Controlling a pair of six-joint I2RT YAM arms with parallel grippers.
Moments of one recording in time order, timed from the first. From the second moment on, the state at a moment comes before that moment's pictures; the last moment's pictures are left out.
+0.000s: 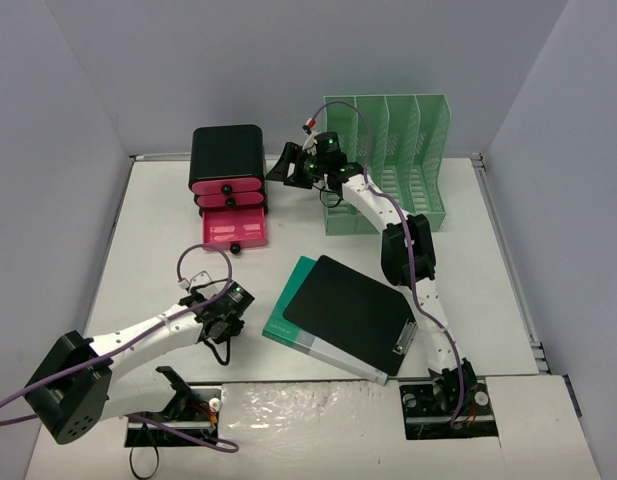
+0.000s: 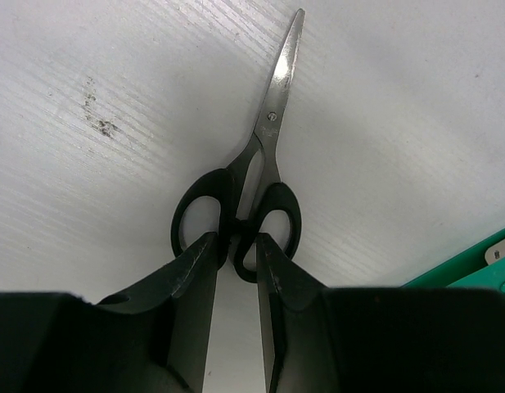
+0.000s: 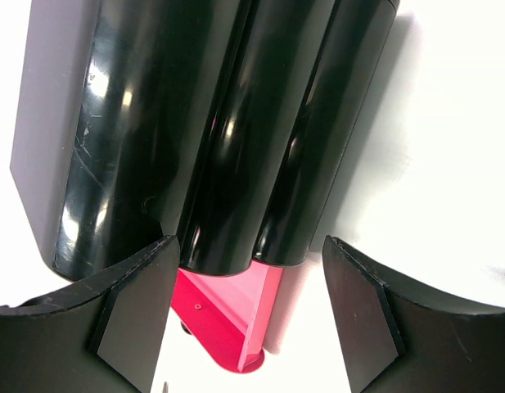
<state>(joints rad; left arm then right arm) -0.71 1.17 0.54 -0.68 -0.42 -1.32 0.46 2.56 2.30 -0.20 -0.51 0.65</state>
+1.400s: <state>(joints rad) -0.75 1.15 0.66 -0.77 -0.51 -1.21 0.45 2.56 2.29 -0.20 -0.51 0.65</state>
